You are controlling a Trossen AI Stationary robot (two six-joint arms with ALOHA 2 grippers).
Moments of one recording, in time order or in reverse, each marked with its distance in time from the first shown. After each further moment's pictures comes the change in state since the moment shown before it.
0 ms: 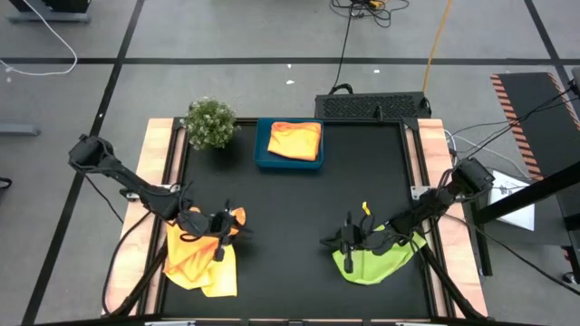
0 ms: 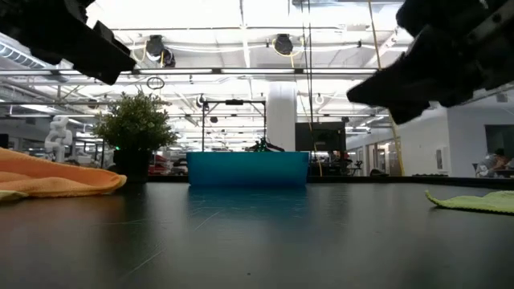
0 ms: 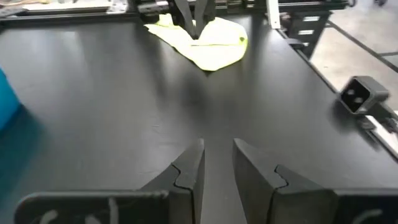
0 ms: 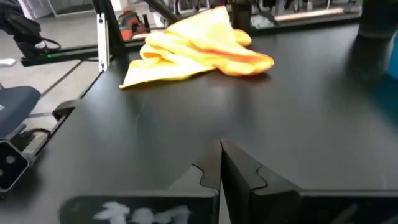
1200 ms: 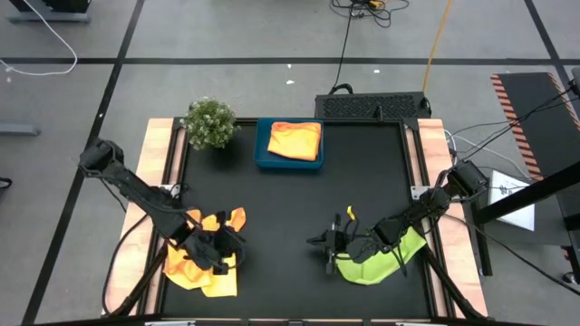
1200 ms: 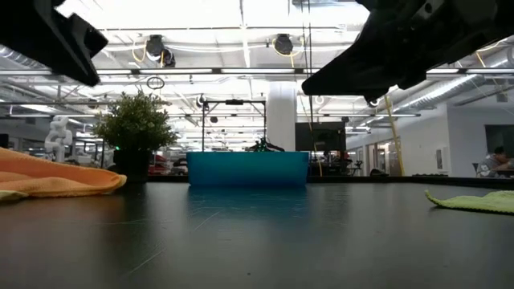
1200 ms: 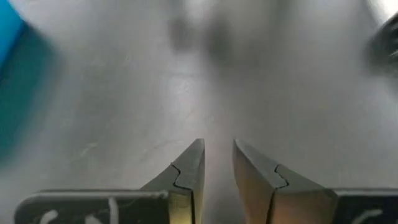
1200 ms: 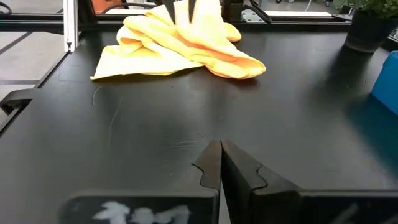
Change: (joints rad) left arm -0.154 0.211 0.354 -0.648 -0.148 -0.329; right arm -0.040 0.050 0.257 -0.338 0.032 -0.061
